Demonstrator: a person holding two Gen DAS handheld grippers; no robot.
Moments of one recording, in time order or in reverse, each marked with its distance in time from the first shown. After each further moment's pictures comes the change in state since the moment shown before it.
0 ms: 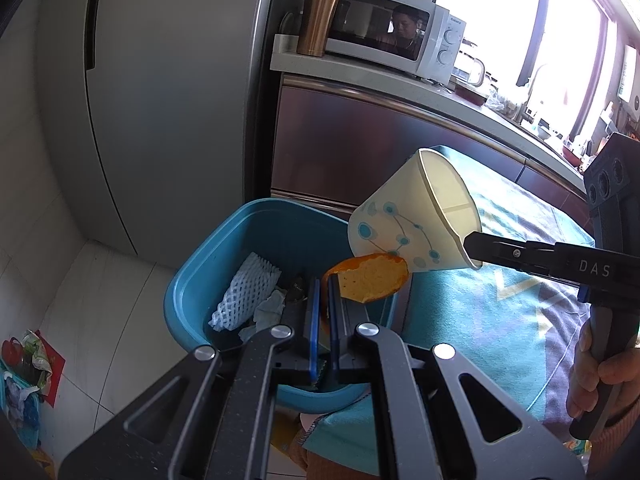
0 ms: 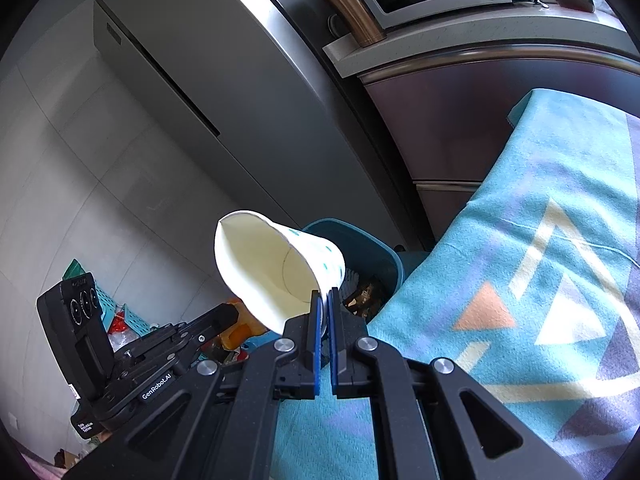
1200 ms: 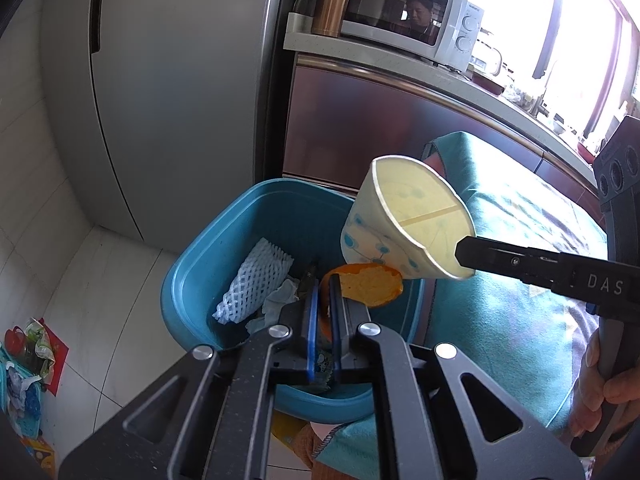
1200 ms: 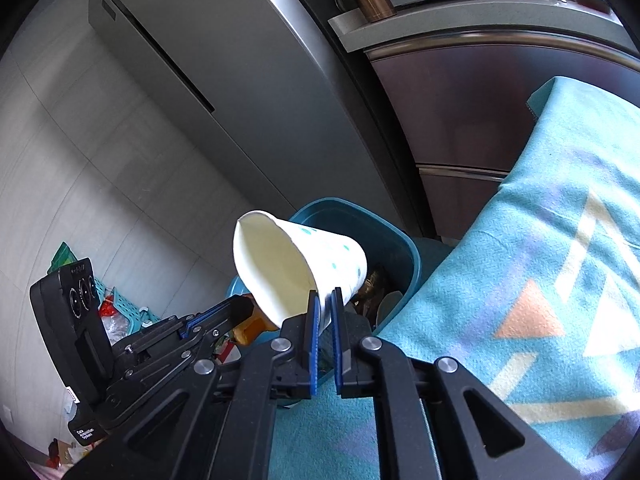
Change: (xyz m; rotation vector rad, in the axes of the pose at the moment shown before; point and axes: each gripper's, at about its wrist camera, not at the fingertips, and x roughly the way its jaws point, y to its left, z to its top) left arm 0.033 0.009 -0.004 -0.022 0.052 0.041; right arm 0.029 0.012 -0.002 -0.030 0.073 -0.026
